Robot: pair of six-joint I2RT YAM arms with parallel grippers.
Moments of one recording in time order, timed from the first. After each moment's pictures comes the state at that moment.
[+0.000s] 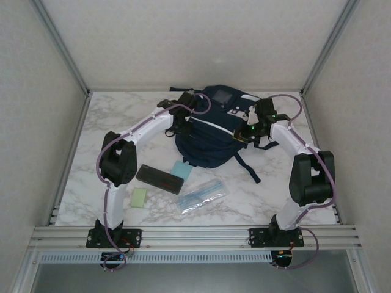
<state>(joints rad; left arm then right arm) -0.60 2.11 1.86 -0.95 -0.22 -0.21 0.18 1.69 1.27 -0.69 -0.46 0.35</state>
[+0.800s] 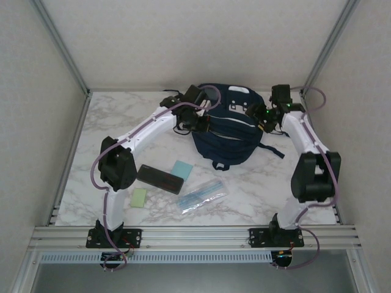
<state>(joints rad) -0.70 2.08 1.99 -0.93 0.15 -0.38 0.07 1.67 1.41 -0.71 -0.30 0.71</state>
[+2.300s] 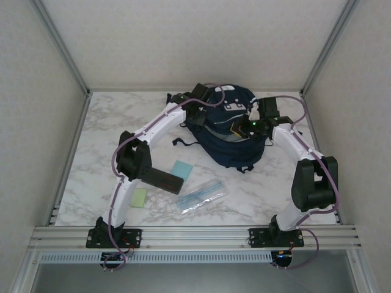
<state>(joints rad) -0.65 2.32 2.22 -0.94 -0.25 -0.24 0.19 1.62 1.22 -0.52 -0.58 0.61</state>
